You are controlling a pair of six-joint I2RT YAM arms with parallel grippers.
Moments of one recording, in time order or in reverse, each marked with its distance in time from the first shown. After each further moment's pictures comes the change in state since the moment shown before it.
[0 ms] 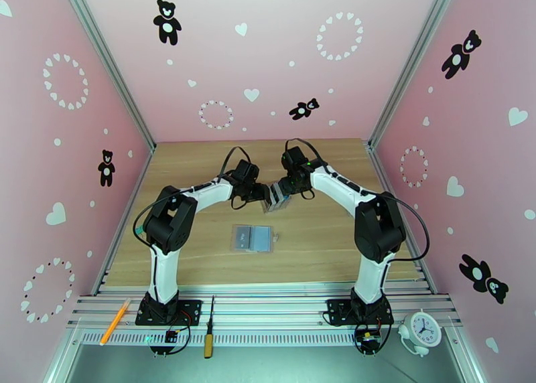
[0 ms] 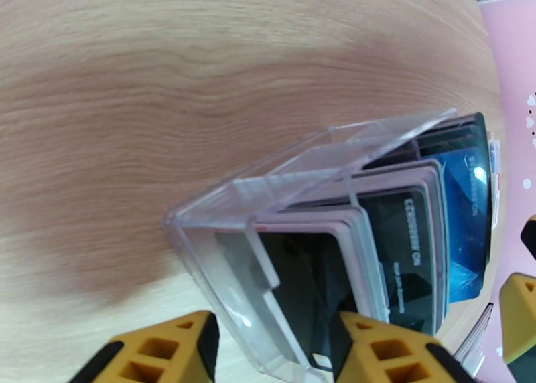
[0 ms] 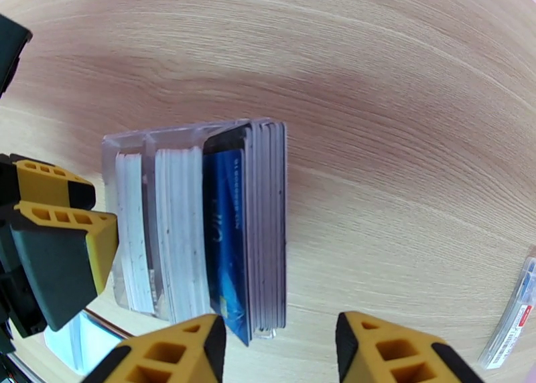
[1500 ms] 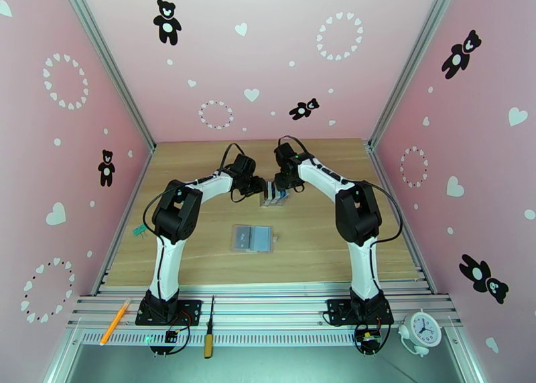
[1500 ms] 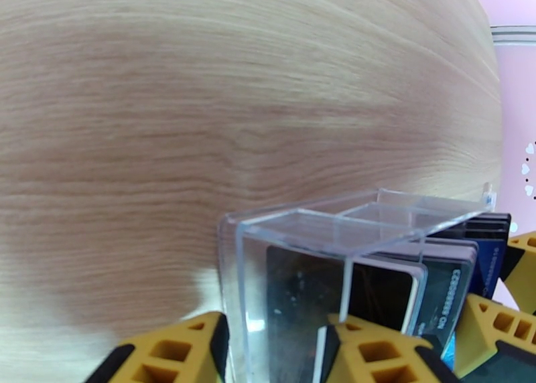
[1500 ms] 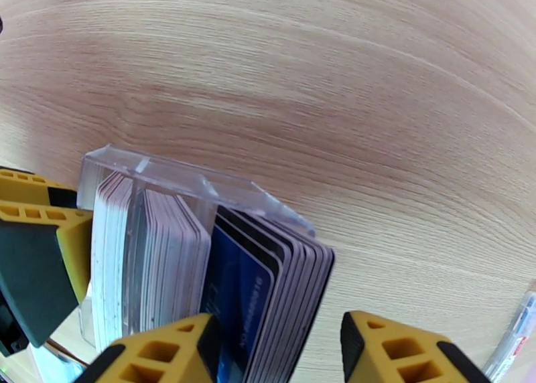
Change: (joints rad) left arm 0.067 0.131 0.141 -0.017 0.051 -0.069; right arm 0.016 0.228 0.240 -0.088 0.069 0.002
